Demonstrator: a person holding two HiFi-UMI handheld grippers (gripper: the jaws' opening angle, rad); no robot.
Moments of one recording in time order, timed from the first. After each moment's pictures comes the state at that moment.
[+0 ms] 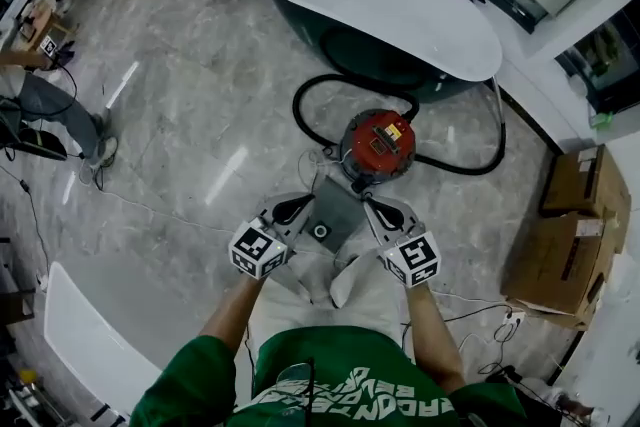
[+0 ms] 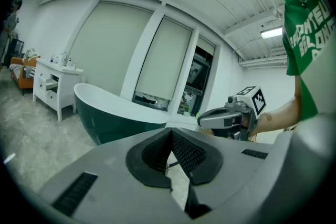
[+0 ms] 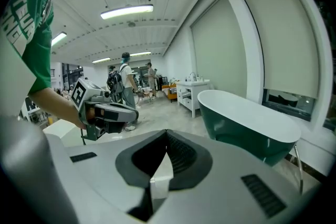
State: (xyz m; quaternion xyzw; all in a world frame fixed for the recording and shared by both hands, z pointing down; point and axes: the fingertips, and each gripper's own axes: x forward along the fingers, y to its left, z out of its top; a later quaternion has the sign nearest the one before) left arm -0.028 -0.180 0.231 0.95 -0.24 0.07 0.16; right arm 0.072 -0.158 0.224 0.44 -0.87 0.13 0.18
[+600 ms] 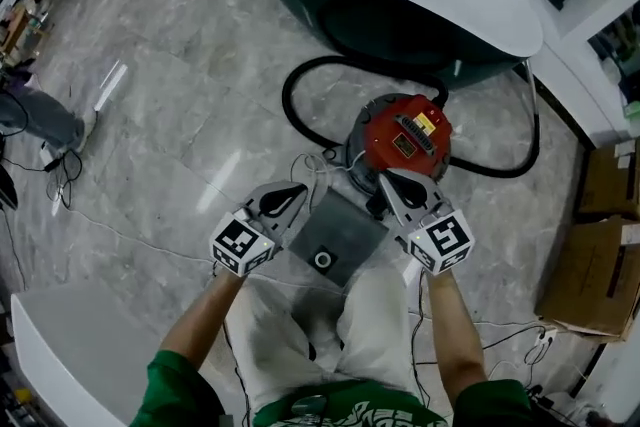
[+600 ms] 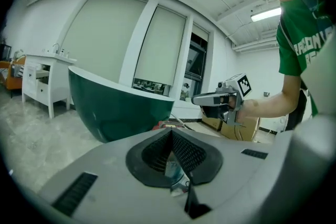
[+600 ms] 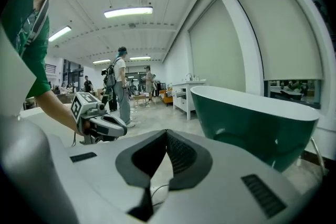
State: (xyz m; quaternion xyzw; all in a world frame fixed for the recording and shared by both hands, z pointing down) left arm -0.015 -0.275 0.510 0.97 -0.21 0.09 0.11; right arm 0.116 -0.276 0.464 0.45 -0.88 0.09 0.14
